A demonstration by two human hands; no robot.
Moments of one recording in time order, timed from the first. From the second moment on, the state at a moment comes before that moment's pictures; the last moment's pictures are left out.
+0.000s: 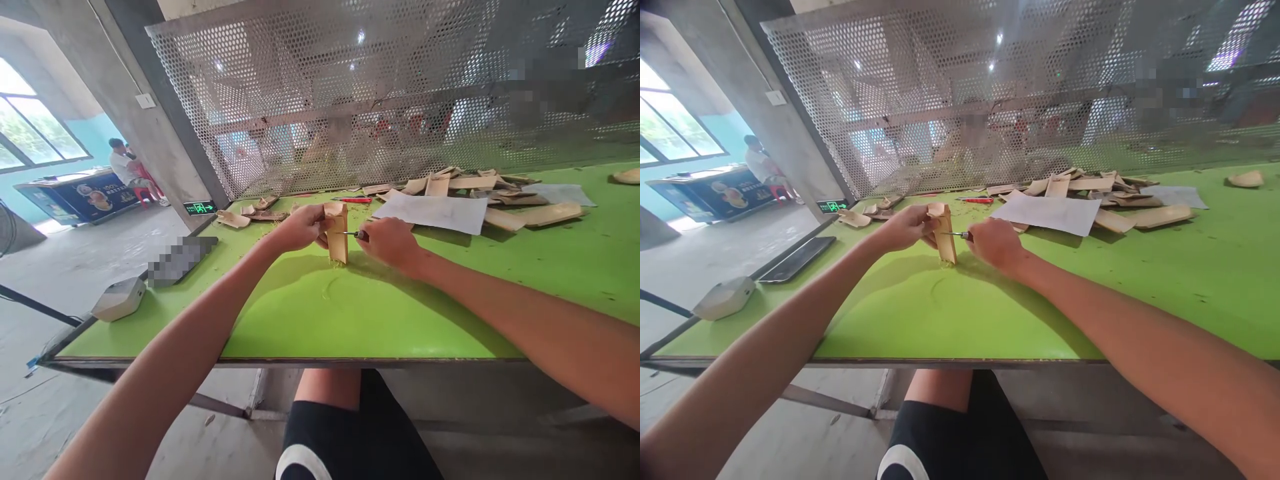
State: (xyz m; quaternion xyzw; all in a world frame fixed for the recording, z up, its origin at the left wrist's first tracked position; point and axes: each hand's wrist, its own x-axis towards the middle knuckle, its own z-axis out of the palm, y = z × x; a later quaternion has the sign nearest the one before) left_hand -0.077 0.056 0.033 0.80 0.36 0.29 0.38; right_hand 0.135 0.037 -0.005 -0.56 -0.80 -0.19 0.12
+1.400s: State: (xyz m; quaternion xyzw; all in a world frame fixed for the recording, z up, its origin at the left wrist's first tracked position) left_hand -0.077 0.066 0.034 0.79 0.36 0.30 0.40; right_hand 0.138 0.039 -0.012 -0.52 -0.84 -0.14 0.07
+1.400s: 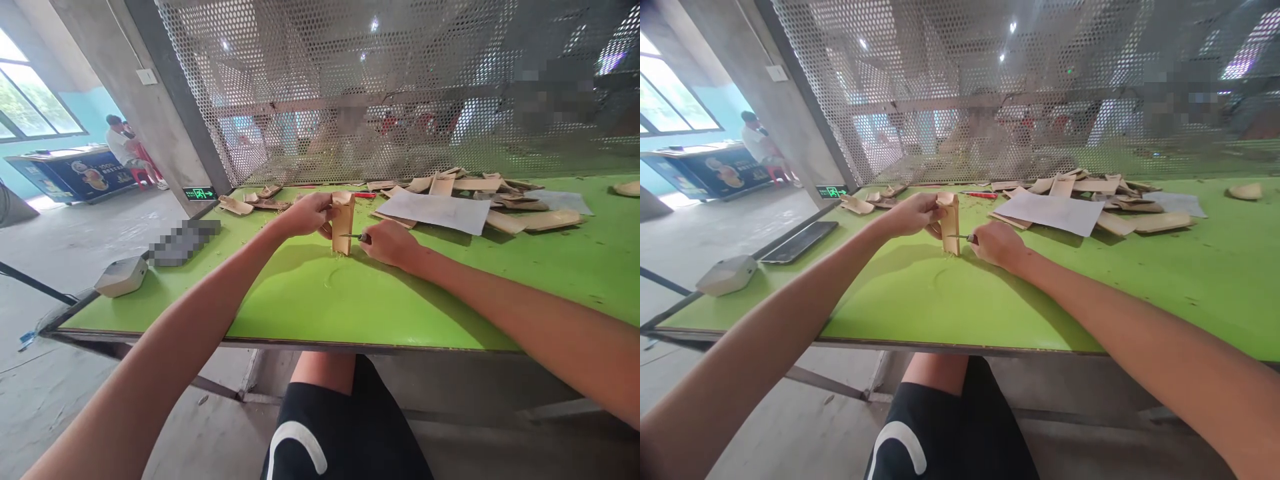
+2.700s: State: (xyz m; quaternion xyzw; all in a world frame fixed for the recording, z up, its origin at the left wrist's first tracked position) left_hand -0.106 0.084 0.017 0.69 0.33 0.33 0.55; right_hand 0.123 0.038 0.015 -0.46 -0.87 -0.12 -0.07
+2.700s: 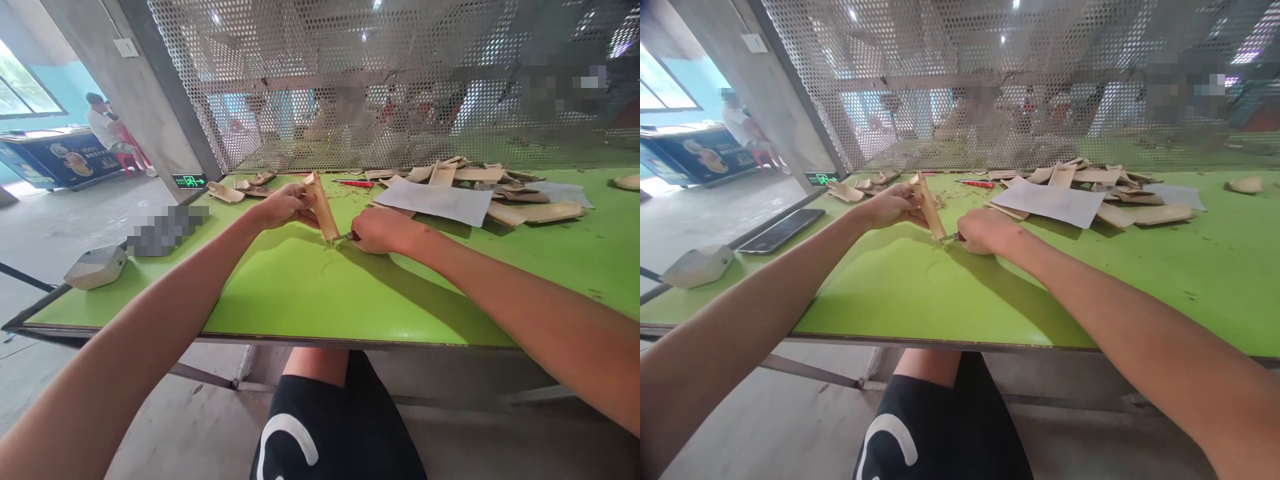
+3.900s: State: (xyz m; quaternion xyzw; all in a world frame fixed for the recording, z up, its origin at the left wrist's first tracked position) left_hand -0.077 0.062 0.031 0.69 0.43 0.37 0.45; right_hand 0.135 0.042 0.007 -0.51 -0.85 -0.12 0.00
